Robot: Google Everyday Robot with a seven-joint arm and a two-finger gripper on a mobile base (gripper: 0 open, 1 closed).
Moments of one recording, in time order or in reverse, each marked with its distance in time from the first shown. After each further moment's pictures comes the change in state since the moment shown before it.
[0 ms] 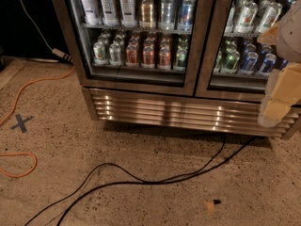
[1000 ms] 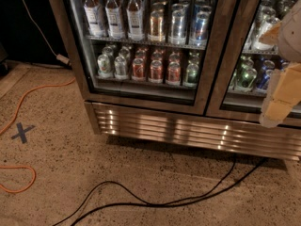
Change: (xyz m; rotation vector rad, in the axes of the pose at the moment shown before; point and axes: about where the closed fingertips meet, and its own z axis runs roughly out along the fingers) arm 0.000 0.000 0.000 0.000 0.000 0.000
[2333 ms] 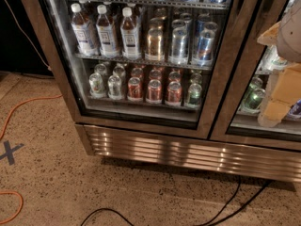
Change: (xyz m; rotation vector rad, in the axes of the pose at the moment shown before) arm 0.000 0.000 0.000 0.000 0.000 0.000
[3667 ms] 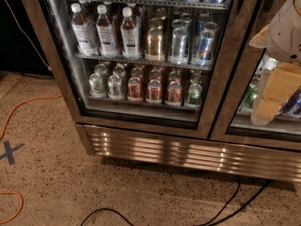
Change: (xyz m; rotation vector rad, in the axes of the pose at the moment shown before) arm -0.007 -0.004 0.012 -0.035 0.003 -0.006
